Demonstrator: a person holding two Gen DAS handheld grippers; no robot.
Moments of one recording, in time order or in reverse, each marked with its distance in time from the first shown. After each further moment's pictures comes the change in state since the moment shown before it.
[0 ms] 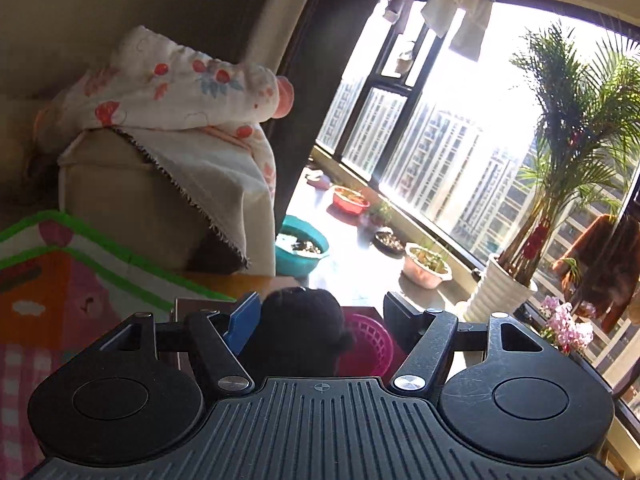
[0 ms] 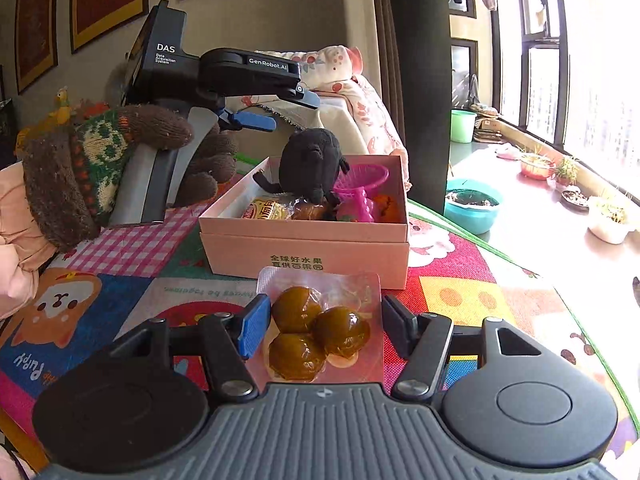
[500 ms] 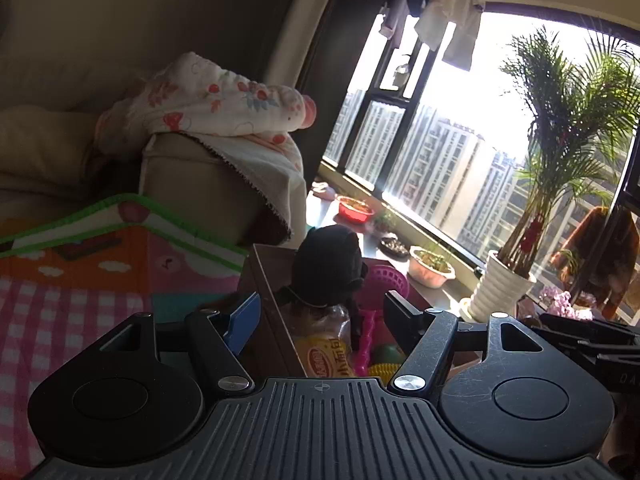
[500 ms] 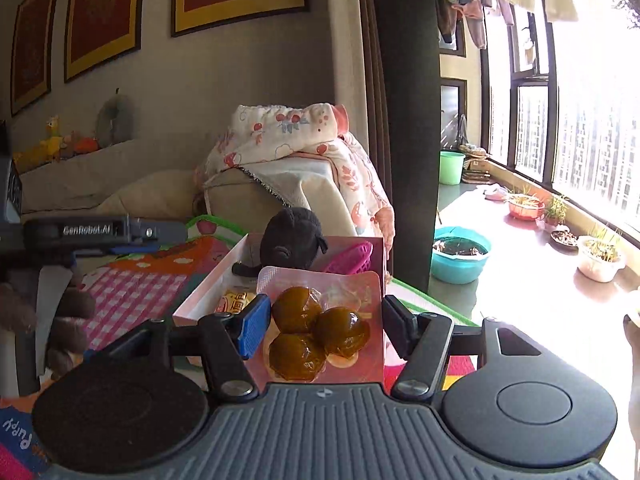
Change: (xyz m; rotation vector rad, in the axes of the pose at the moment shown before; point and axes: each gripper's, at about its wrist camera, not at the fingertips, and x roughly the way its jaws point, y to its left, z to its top) left arm -0.120 0.031 -0.058 0.046 -0.032 0.023; right arm 0.010 -0.009 0.075 -0.014 -0.149 -0.031
